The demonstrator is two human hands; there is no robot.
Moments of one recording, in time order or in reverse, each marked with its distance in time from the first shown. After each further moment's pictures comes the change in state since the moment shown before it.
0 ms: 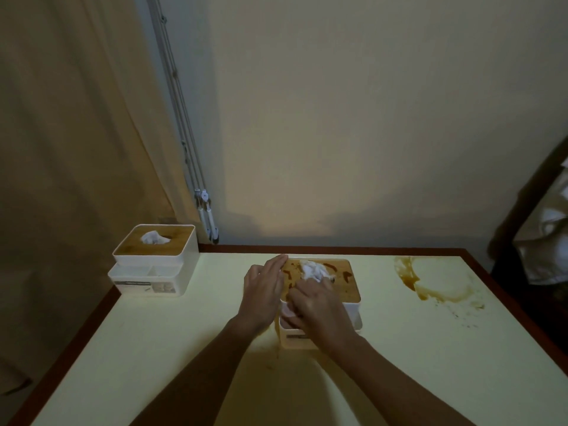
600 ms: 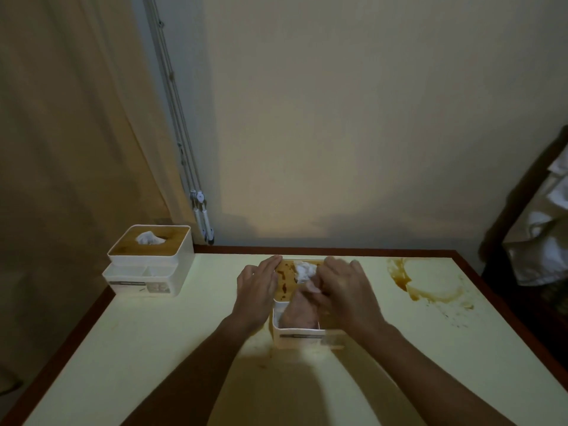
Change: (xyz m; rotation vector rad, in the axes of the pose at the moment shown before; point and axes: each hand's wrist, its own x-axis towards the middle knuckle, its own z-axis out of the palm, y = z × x) left_hand 0.001 0.001 -0.001 -0.019 -0.025 -0.048; right_hand 0.006 0.030 -0.061 -0.011 0.072 0.072
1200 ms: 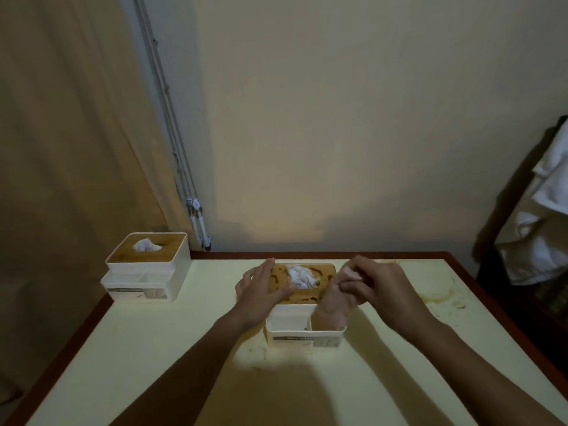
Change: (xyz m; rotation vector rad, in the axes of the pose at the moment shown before) left_hand -0.001 0.027 -0.018 -0.136 -0.212 -0.154; right_hand -0.010 0.032 -0.079 0.414 -0.195 0.327
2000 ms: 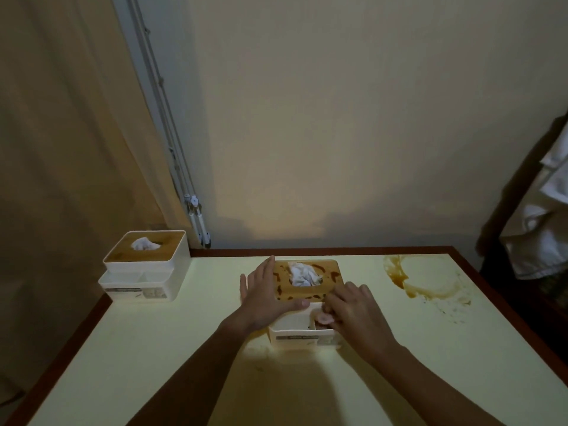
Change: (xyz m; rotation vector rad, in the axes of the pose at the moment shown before) left_hand 0.002 -0.003 0.010 0.042 -0.031 0.014; right_hand -0.016 0.056 0.094 -0.566 0.132 -0.341
